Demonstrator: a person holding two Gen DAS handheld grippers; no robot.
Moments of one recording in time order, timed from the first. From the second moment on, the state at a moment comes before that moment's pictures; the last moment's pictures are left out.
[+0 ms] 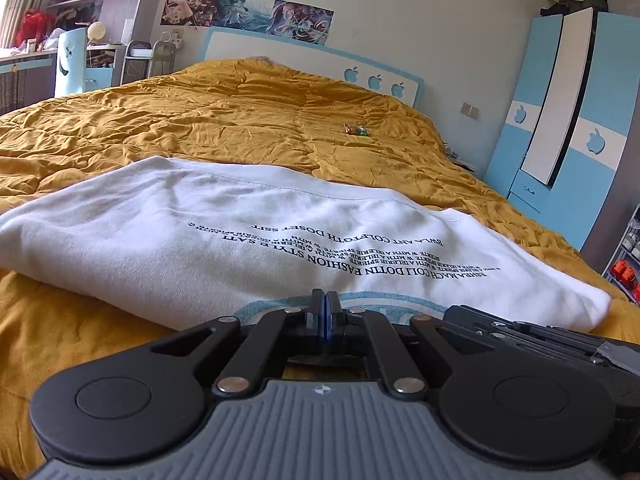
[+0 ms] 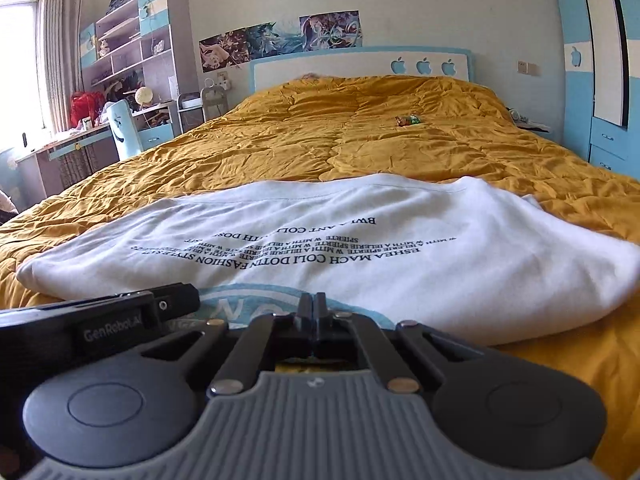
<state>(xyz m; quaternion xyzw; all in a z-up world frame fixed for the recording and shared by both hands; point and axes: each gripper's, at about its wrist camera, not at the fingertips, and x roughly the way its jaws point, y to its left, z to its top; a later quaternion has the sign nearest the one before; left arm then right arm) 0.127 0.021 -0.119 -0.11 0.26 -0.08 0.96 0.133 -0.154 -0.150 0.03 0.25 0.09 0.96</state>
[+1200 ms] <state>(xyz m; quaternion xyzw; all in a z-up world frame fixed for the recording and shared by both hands) 0.124 0.174 -0.101 -0.22 0.27 0.15 0.92 0.083 -0.345 -0.134 0.33 0.20 -0.18 0.91</state>
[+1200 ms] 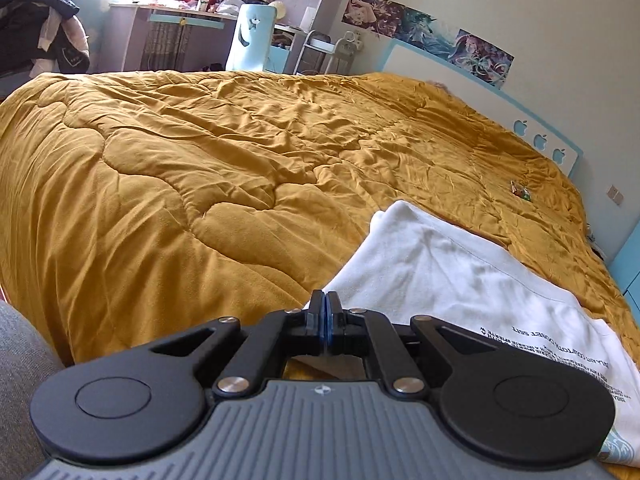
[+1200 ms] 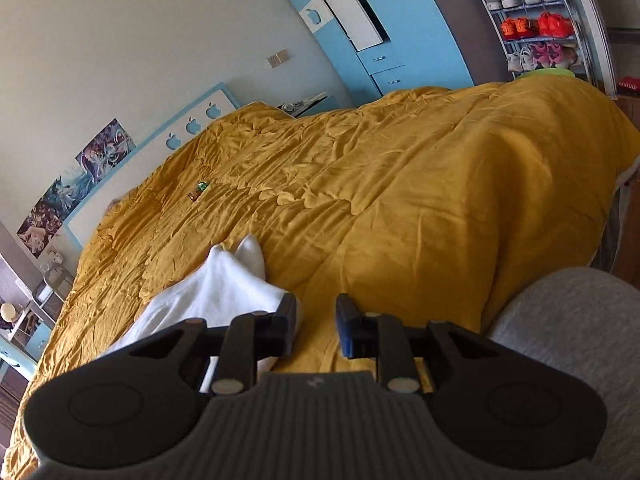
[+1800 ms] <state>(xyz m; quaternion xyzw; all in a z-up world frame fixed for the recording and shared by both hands) 0.115 0.136 -0.083 -0.16 0.20 0.08 0.96 0.102 -0.326 -0.167 0.52 0.22 -0.02 0.83</state>
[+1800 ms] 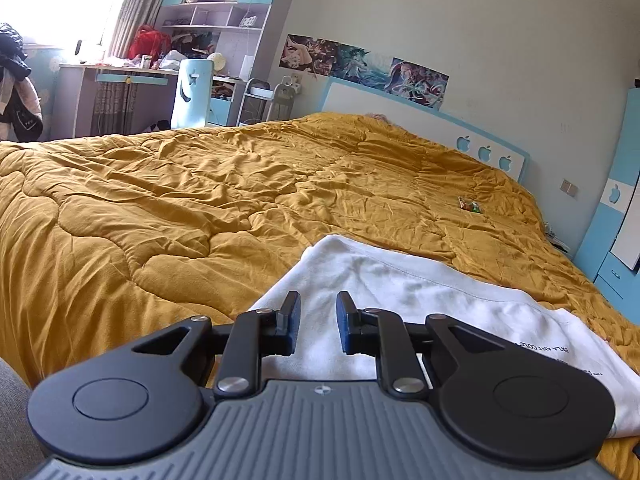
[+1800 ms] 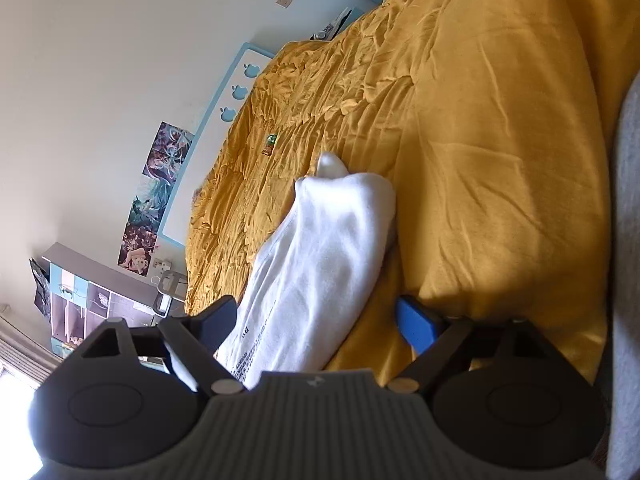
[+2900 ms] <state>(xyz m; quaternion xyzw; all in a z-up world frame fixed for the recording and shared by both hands) 0.138 0.130 -0.104 -0.13 0.25 0.10 0.95 0.157 -0.322 -0.188 0.52 0.19 -0.04 0.83</state>
